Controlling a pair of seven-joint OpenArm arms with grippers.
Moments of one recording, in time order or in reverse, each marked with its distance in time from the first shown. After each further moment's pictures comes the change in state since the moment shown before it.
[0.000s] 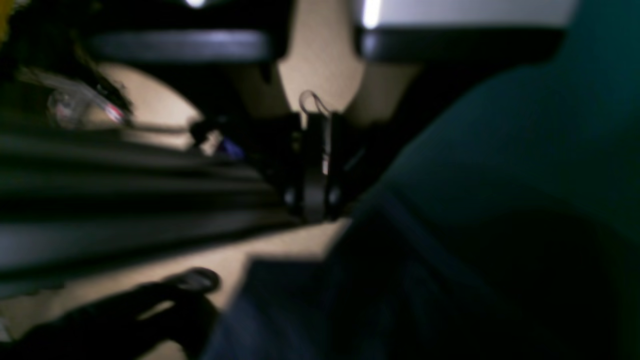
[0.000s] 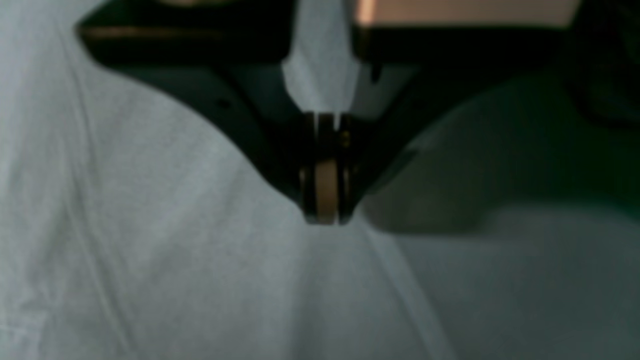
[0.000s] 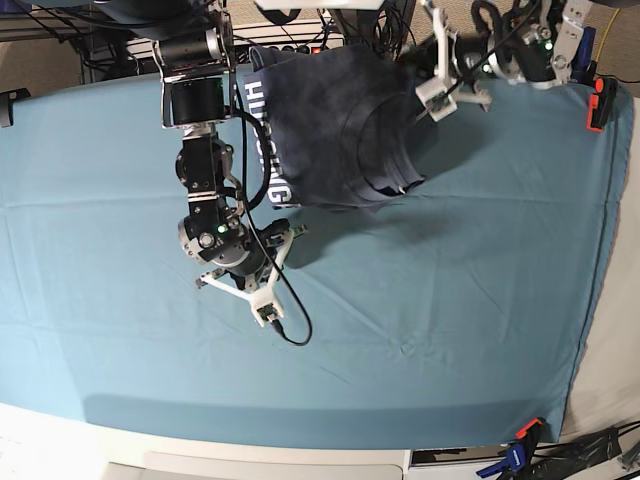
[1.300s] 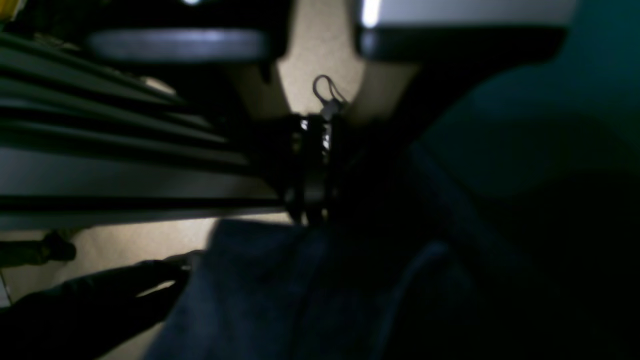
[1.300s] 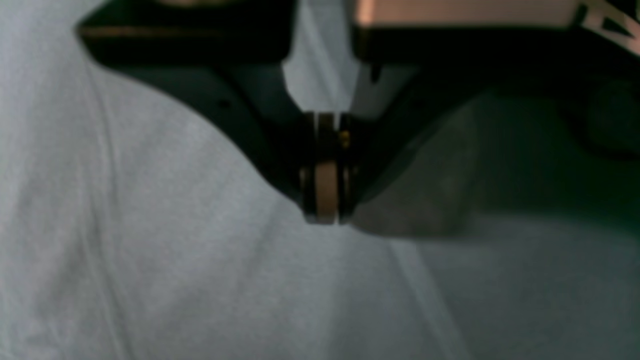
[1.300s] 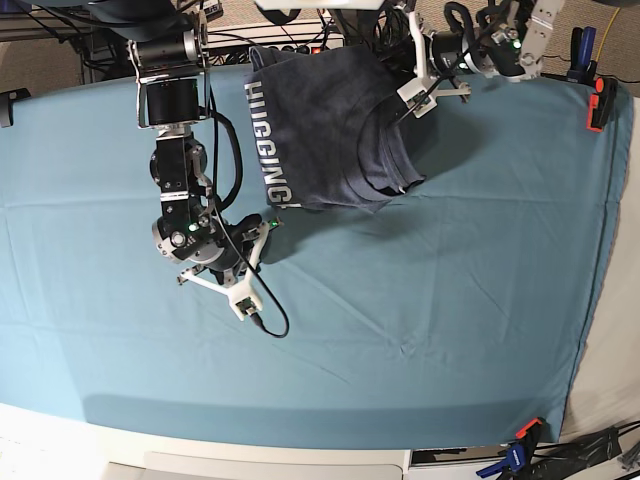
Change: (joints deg) left arm -1.7 4.6 5.4 -10.6 6.4 3.1 -6.8; right arm 0.0 6.3 0.0 0.0 6.6 4.3 -1.7
